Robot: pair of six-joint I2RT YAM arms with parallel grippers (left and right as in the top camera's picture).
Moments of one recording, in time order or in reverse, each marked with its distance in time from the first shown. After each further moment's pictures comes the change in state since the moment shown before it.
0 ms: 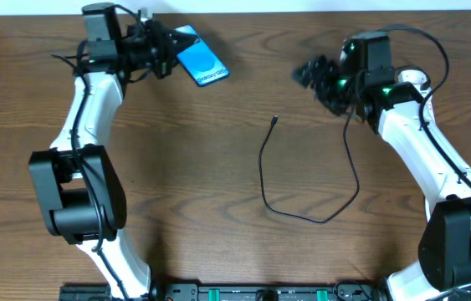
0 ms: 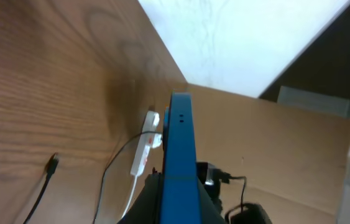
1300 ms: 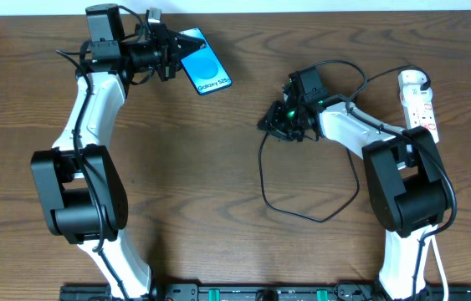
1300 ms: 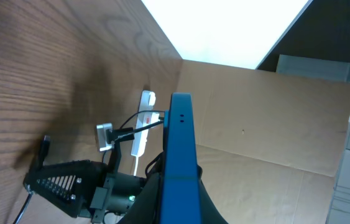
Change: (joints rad) left arm -0.010 0.000 0.000 -0.022 0.092 0.082; right arm 0.164 0.374 0.008 0.097 -0.092 -0.073
